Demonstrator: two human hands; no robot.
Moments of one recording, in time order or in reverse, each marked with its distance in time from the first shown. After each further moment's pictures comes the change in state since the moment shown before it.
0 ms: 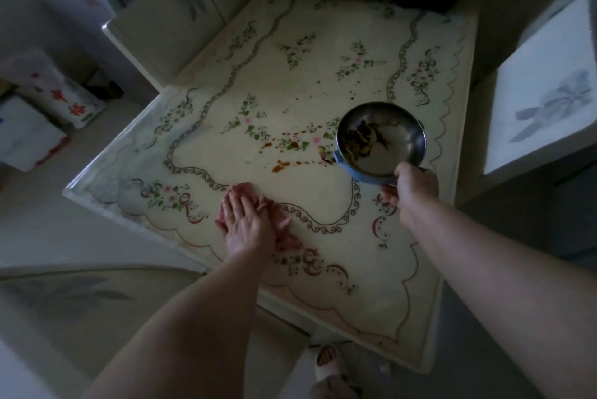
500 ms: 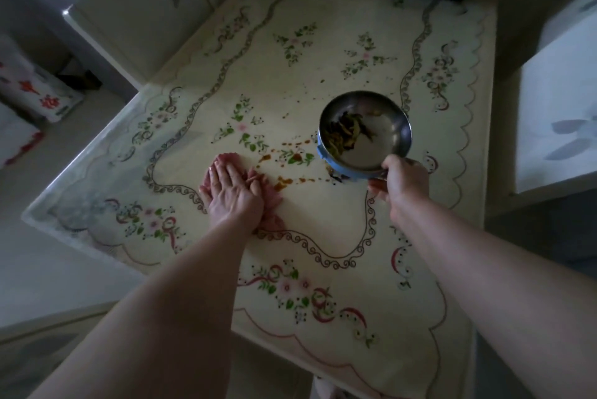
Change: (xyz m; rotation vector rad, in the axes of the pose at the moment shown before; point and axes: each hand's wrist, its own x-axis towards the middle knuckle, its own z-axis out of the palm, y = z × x) left_hand 0.107 0.026 -0.028 0.100 0.117 0.098; right_hand 0.028 -0.014 0.067 0.011 -0.043 -0.045
